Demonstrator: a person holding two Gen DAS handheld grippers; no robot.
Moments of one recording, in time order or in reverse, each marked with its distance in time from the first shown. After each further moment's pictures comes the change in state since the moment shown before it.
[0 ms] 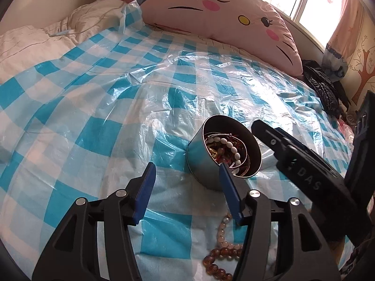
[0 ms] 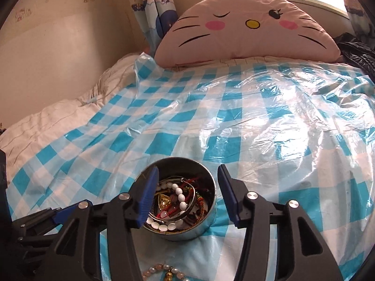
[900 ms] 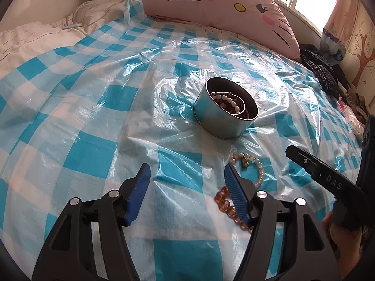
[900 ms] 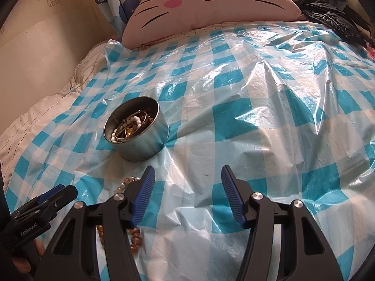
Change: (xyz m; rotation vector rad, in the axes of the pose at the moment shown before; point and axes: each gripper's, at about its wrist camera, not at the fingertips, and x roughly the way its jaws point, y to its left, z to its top) left arm -0.042 0.004 -0.056 0.062 0.059 0.025; right arm -0.064 -0.042 -0.064 0.149 0.163 -0.112
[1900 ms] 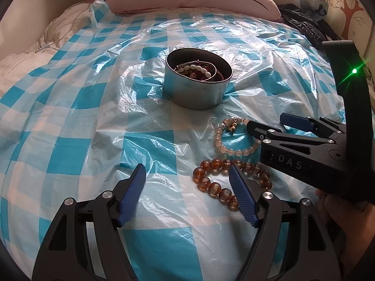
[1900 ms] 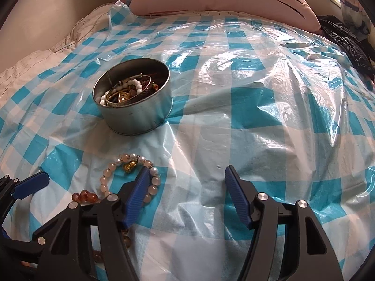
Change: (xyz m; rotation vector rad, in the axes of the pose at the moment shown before) left arm 0.016 -0.041 -0.015 0.216 0.098 0.036; right arm 0.038 0.033 -0.006 -0.192 0.119 -0.142
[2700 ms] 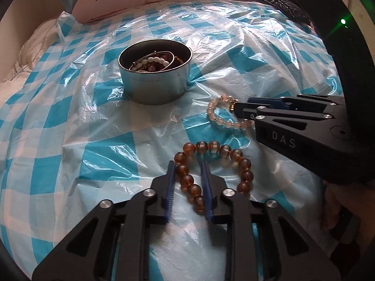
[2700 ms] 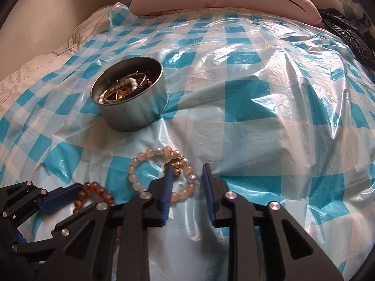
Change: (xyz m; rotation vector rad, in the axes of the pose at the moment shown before) left arm 0.017 -0.038 -0.002 0.178 0.047 -0.065; right arm 0.000 -0.012 -0.004 0.005 0.021 0.073
